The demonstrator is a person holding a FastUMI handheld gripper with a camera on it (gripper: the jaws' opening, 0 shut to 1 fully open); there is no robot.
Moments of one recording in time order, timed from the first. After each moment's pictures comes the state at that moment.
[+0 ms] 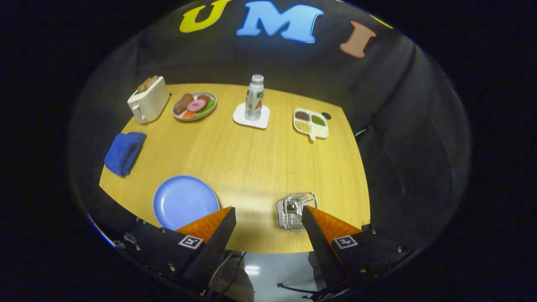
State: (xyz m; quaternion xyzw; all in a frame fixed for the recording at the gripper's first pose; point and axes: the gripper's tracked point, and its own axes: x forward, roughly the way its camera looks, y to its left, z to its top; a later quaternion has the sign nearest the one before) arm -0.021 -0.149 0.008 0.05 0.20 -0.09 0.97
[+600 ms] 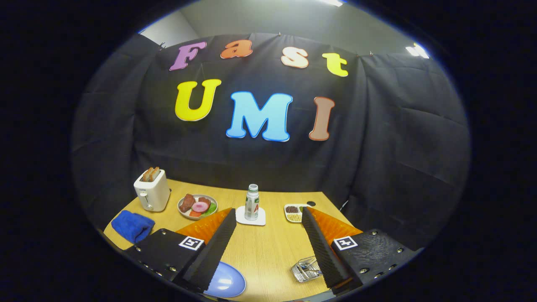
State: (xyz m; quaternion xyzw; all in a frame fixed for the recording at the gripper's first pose) arm -0.064 -0.118 0.134 0.06 -0.16 -0.19 0.97
